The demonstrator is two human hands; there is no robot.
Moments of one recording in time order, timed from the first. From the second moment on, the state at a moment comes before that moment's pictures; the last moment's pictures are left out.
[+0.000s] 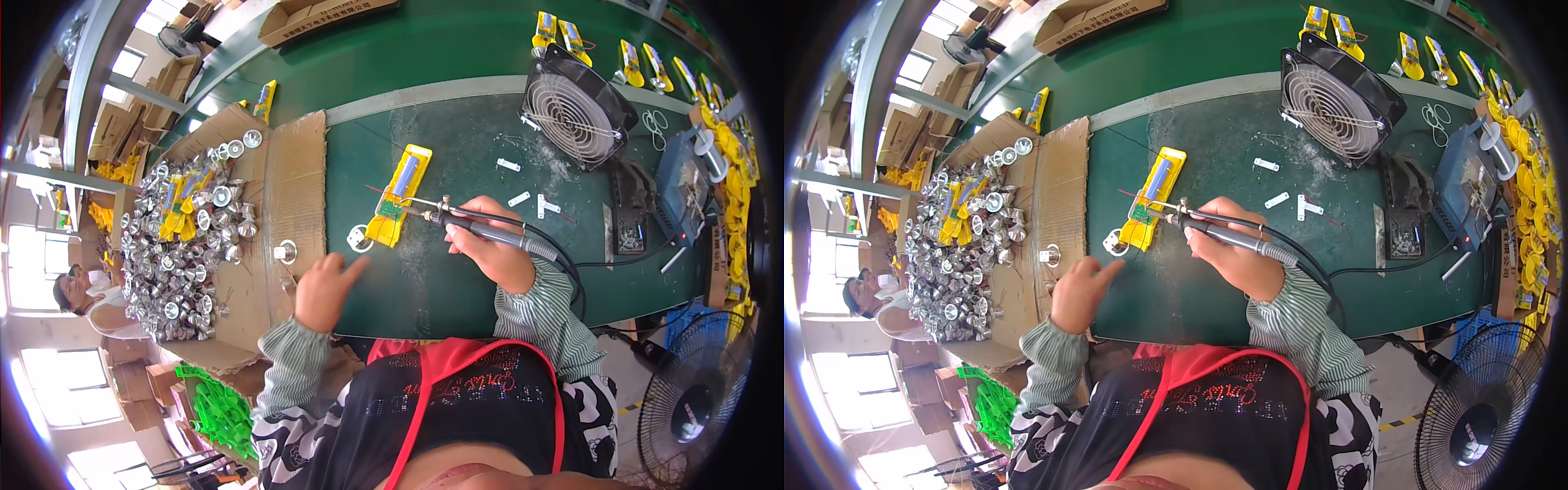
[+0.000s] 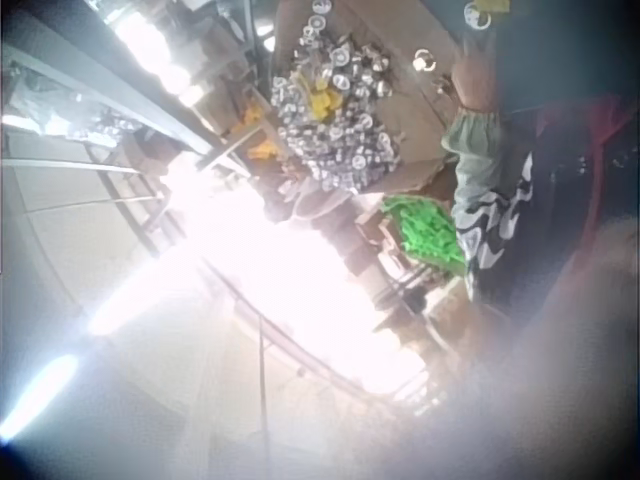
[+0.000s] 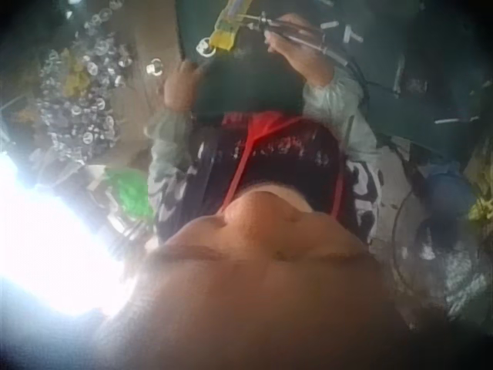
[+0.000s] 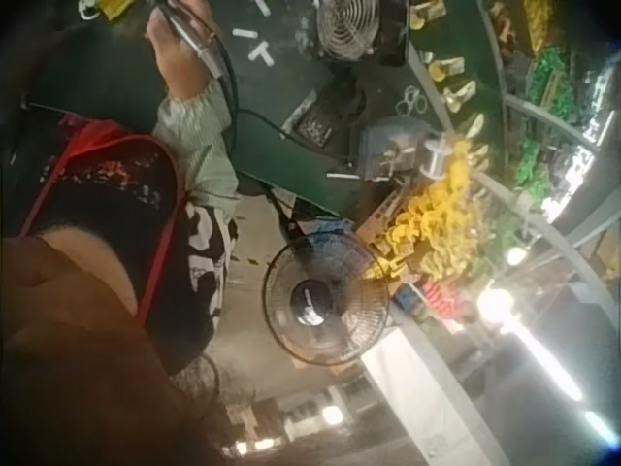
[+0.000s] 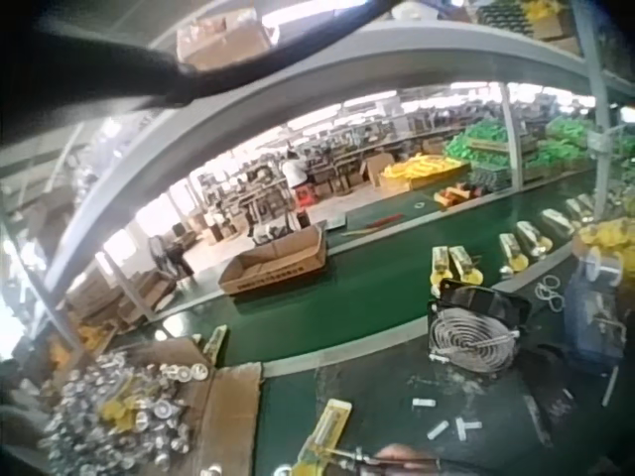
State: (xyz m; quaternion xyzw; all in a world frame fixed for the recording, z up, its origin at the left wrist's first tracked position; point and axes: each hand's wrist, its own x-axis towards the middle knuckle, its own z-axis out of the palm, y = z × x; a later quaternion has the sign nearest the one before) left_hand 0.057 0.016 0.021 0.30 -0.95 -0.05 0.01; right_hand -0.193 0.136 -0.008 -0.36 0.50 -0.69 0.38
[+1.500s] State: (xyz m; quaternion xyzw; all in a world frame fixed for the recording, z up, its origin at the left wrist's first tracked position) left_hand -0.010 -0.029 -0.009 0.34 -0.88 -0.29 0.18; right_hand -0.184 0.114 -0.007 -0.33 0.54 -0.64 0.44
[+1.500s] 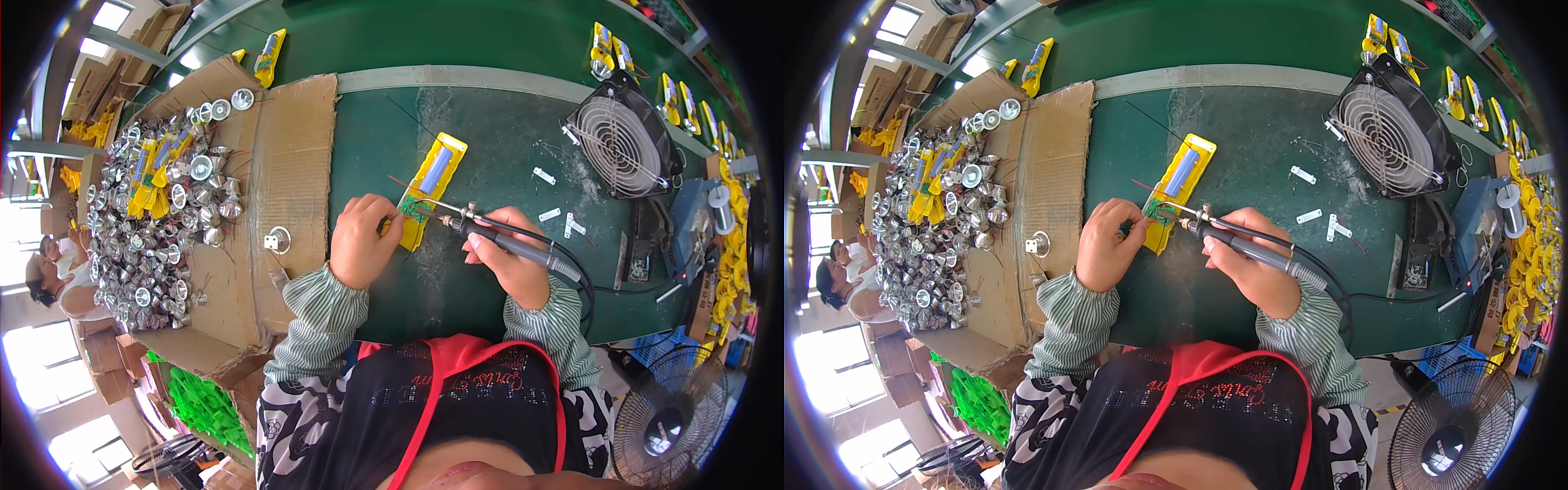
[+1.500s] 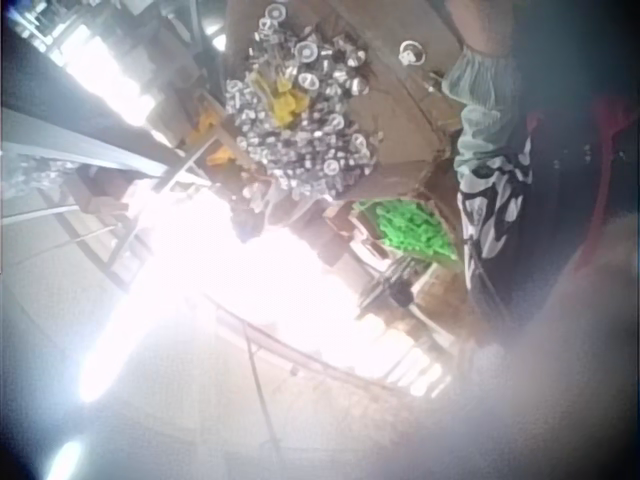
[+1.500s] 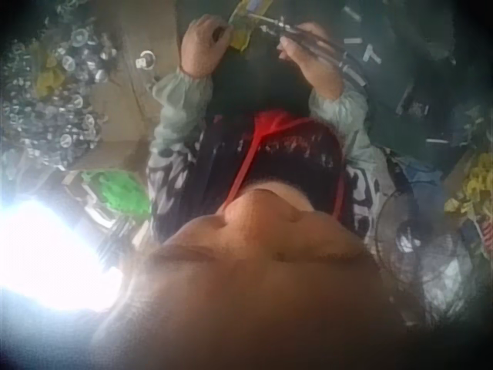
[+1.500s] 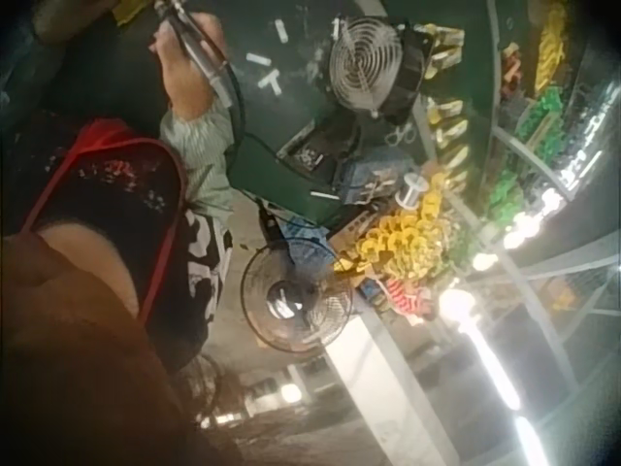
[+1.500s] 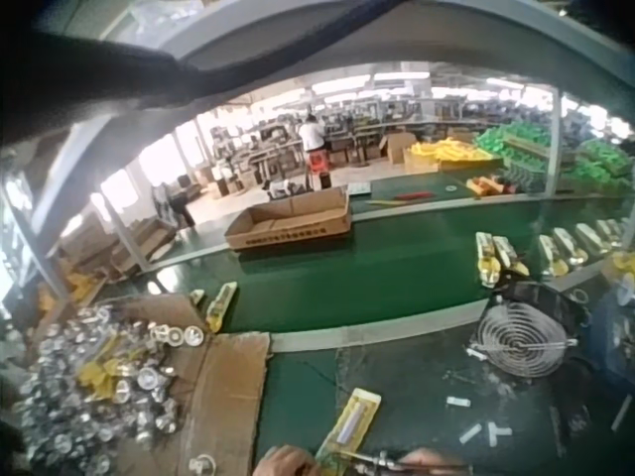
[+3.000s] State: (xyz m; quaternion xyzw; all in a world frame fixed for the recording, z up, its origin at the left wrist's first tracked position) left_hand -0.123 -0.099 -0.007 0.30 -0.91 -0.26 0.11; right_hand -0.232 0.146 0.003 -0.32 0.54 -0.72 0.30
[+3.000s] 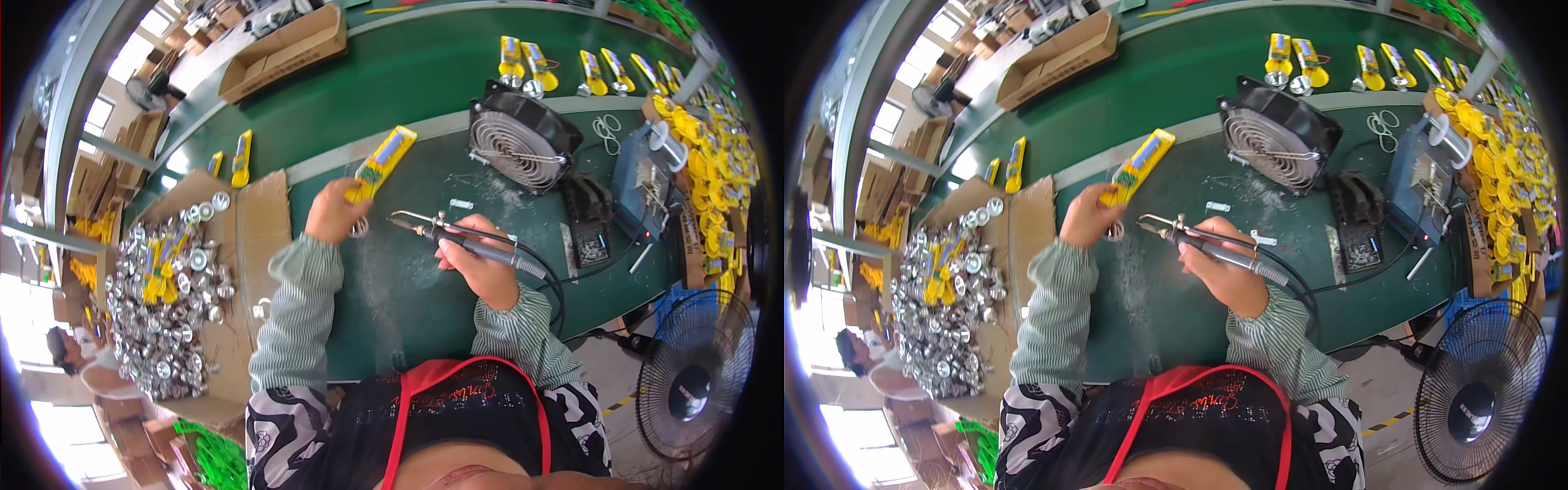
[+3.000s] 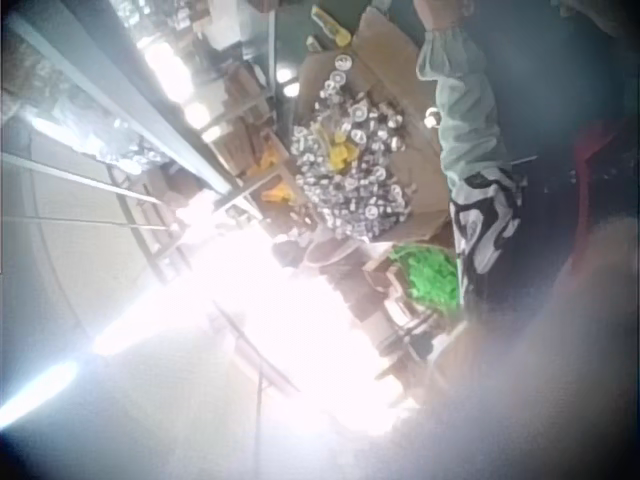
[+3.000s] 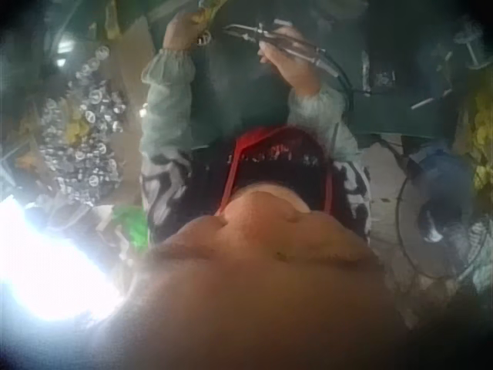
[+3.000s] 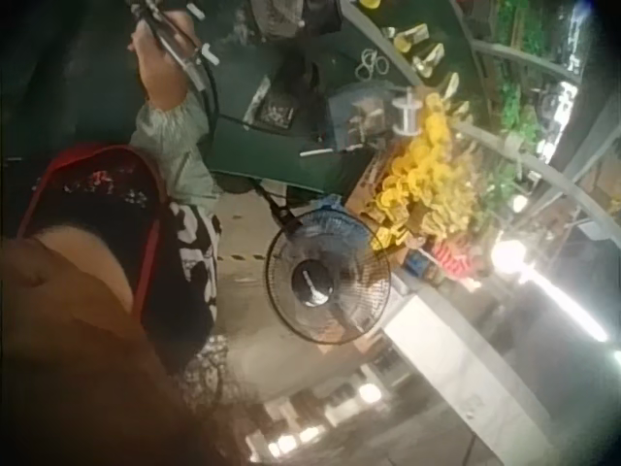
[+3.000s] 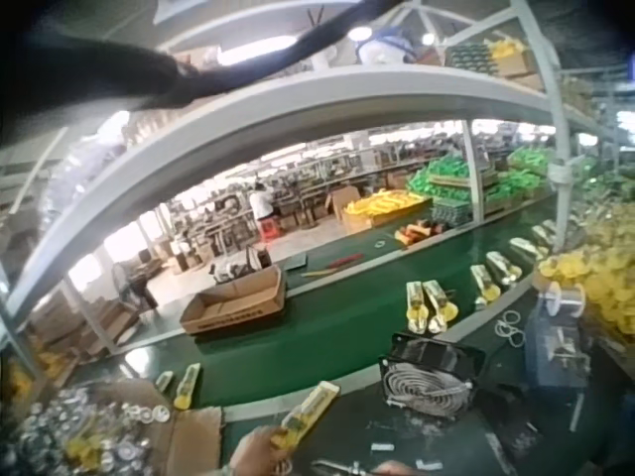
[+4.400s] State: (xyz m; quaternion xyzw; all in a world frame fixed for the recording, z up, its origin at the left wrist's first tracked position) left_hand -0.265 -0.055 0.048 0.06 -0.93 -0.31 0.19; right_hand -0.241 0.140 -0.001 -0.25 0.59 -0.68 0.35
